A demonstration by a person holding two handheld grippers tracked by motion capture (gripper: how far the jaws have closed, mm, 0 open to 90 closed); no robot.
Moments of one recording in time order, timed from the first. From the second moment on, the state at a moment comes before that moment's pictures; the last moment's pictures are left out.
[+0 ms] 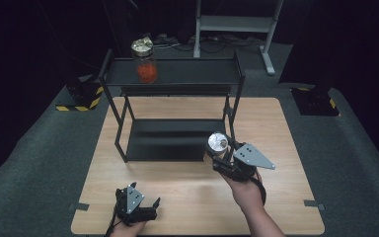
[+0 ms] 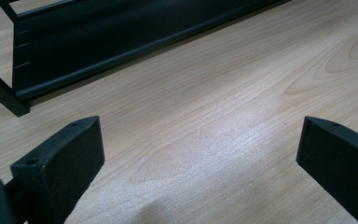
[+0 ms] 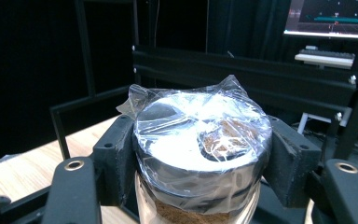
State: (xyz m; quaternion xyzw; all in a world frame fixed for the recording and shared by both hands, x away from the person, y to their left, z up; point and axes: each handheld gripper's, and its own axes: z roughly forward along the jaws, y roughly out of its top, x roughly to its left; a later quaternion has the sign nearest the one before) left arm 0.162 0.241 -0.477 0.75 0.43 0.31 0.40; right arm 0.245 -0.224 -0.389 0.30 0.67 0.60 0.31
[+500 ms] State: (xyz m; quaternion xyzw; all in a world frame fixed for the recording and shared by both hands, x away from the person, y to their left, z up) left arm 0.163 0.245 -0.477 0.75 0.43 0.30 0.40; right arm 0.258 -0.210 -0.368 0.29 0.67 0.61 0.31
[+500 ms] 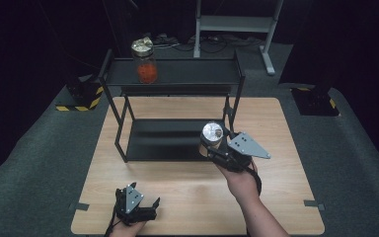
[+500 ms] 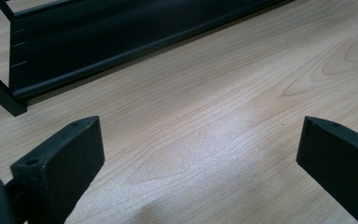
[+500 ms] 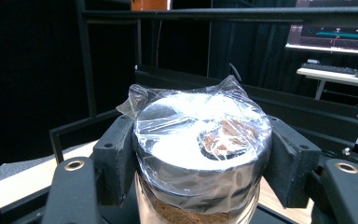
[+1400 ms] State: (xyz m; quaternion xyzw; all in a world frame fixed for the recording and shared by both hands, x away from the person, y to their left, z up) left arm 0.163 0.246 -0.478 0.75 0.43 0.30 0.41; right arm 0.276 -0.193 -0.329 0.27 0.65 0.63 0.33
